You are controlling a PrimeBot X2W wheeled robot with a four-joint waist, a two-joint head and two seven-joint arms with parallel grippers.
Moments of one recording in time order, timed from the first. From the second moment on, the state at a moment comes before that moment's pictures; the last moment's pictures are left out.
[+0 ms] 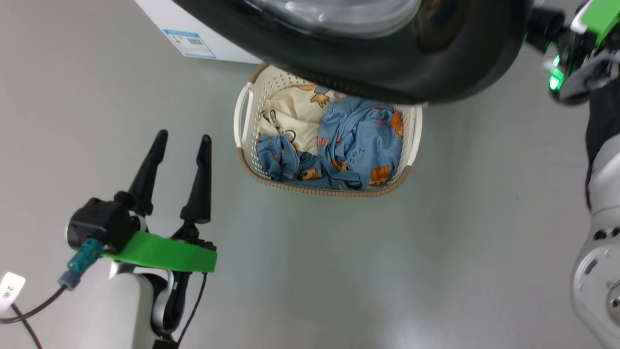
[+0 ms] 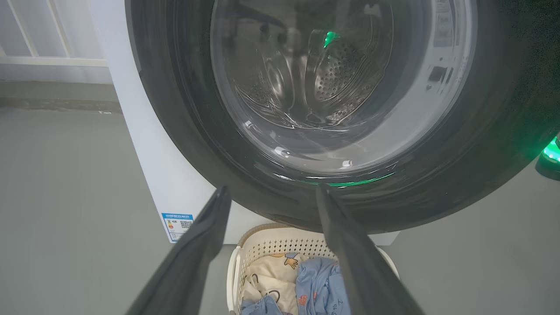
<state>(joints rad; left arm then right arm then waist) -0.37 0.02 -0.13 0.14 -0.28 -0.13 -0.26 -1.24 -0.13 -0.52 0.84 0.87 0.13 1.07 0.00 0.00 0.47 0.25</state>
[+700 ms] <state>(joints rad) -0.34 0.02 -0.17 0.14 -0.27 -0.13 -0.26 -0.95 -0.07 -0.41 0.70 1.14 0.13 1.34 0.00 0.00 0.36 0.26</state>
